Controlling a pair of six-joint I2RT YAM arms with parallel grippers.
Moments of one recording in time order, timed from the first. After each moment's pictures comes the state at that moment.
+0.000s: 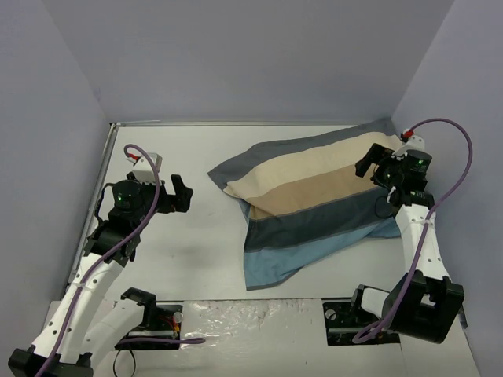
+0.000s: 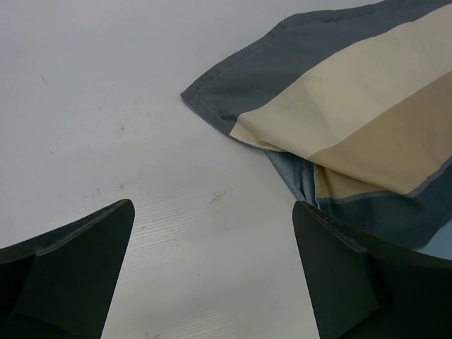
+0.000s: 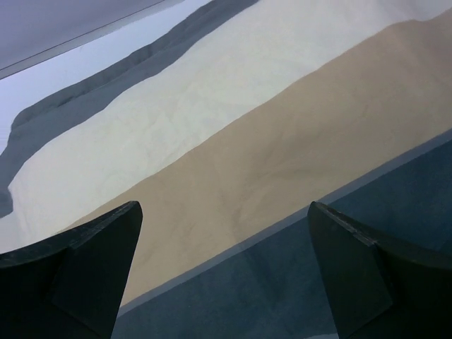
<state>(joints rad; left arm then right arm) -0.28 0.78 0.83 -0.37 0.06 -0.23 -0.27 1.19 0.91 -0.20 -0.23 0.23</state>
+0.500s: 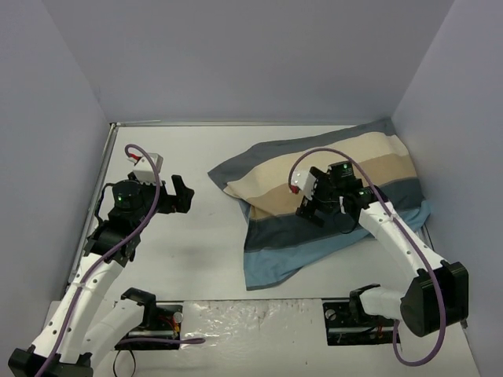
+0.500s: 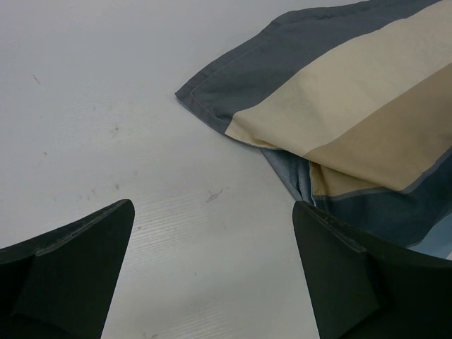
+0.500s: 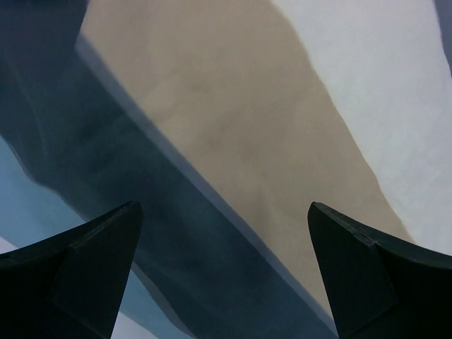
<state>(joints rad) -0.28 0.78 0.83 -0.37 0.08 -0.23 0.29 1.22 0.91 -0.54 -0.35 -0.80</state>
